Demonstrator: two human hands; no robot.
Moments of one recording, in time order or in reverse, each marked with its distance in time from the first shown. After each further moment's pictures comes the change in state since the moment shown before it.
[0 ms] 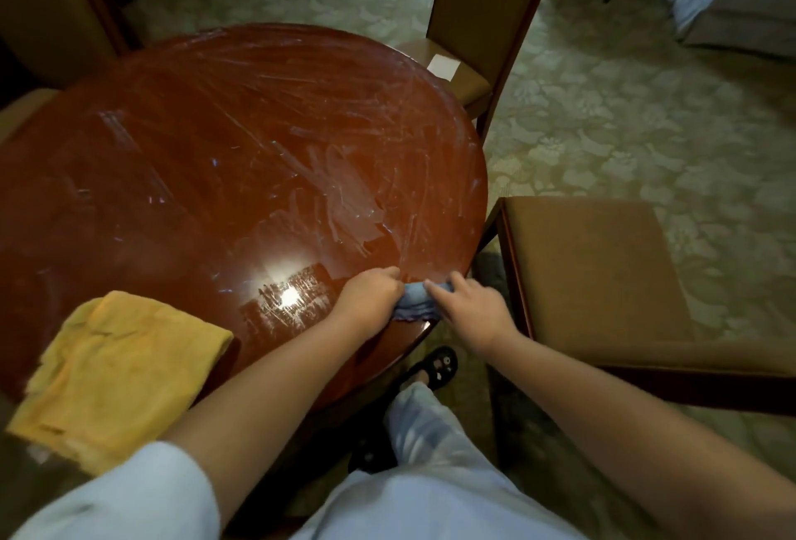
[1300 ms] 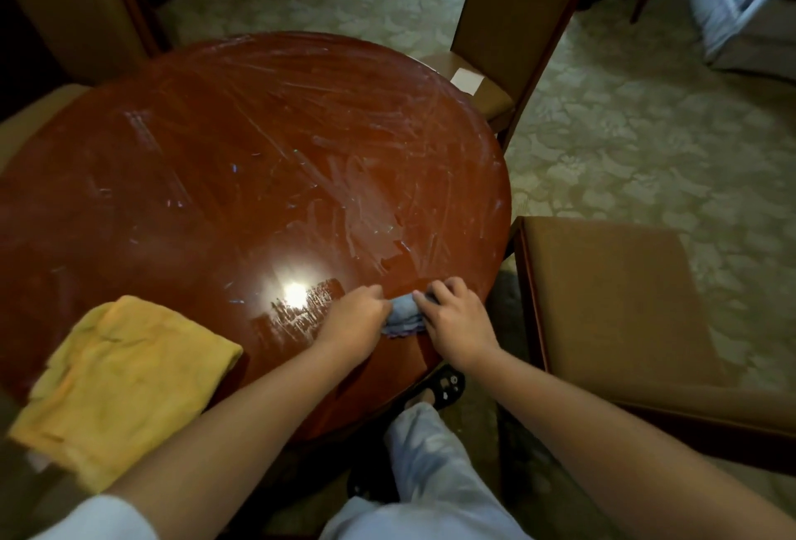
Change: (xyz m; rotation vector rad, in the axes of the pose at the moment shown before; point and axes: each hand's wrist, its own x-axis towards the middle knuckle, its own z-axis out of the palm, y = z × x) left_hand -0.015 -0.028 0.014 -0.022 0.088 -0.138; right_hand 0.037 -0.028 -0.003 0.049 0.132 -0.094
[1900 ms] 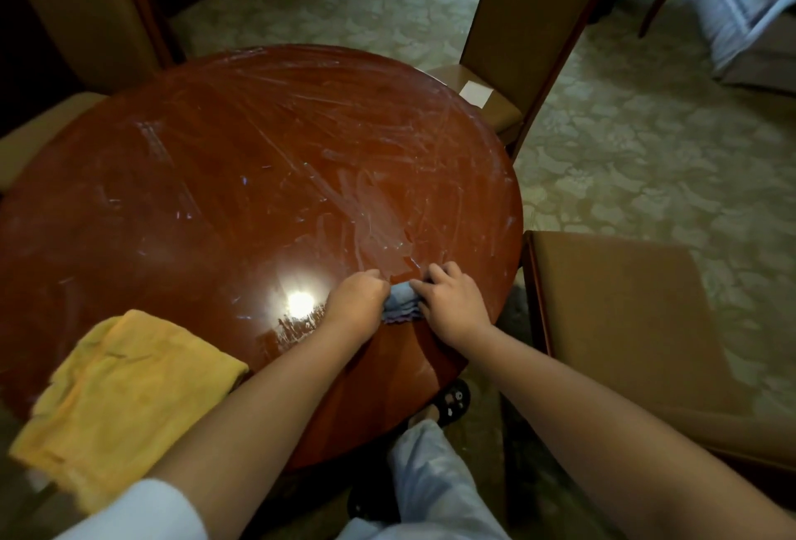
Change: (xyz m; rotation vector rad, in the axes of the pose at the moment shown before) left_hand 0.037 -0.022 -0.020 -0.023 -0.026 -0.150; right_hand 0.054 0.003 -0.011 0.049 -0.095 0.053
